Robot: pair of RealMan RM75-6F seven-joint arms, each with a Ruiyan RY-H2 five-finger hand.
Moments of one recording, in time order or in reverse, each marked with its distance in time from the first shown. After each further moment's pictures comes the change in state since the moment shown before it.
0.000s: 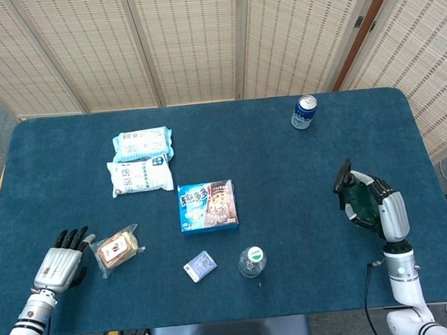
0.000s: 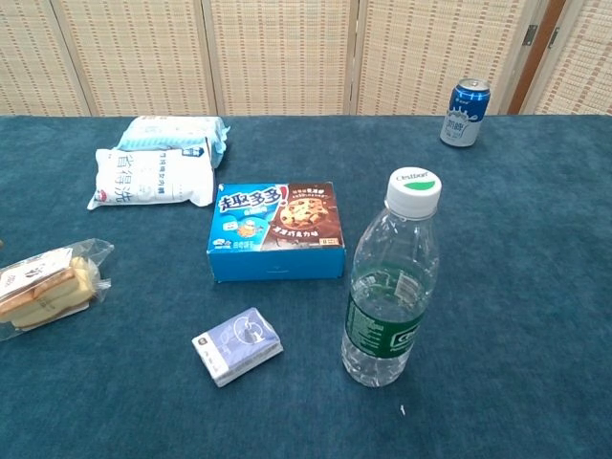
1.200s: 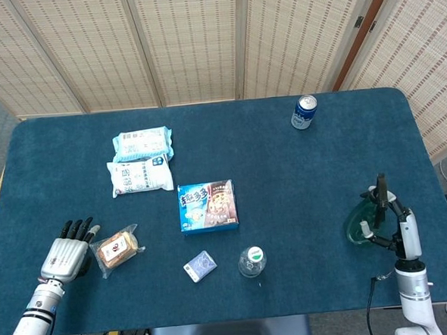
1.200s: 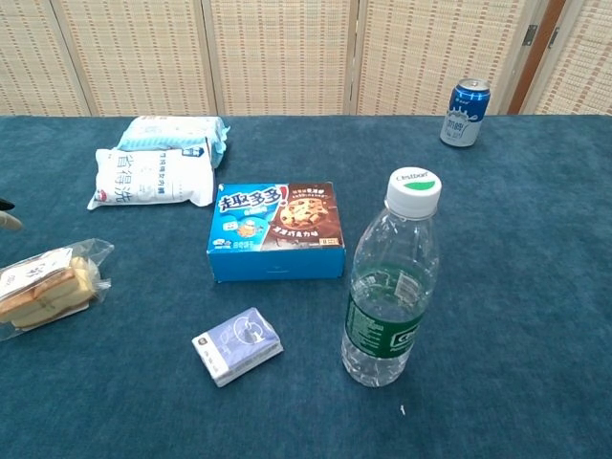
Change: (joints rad) left arm -0.054 -0.007 -0.033 -0.056 -0.093 -0.003 0.122; right arm -0.091 -0.038 -0.019 0.086 -0.007 0.090 0.423
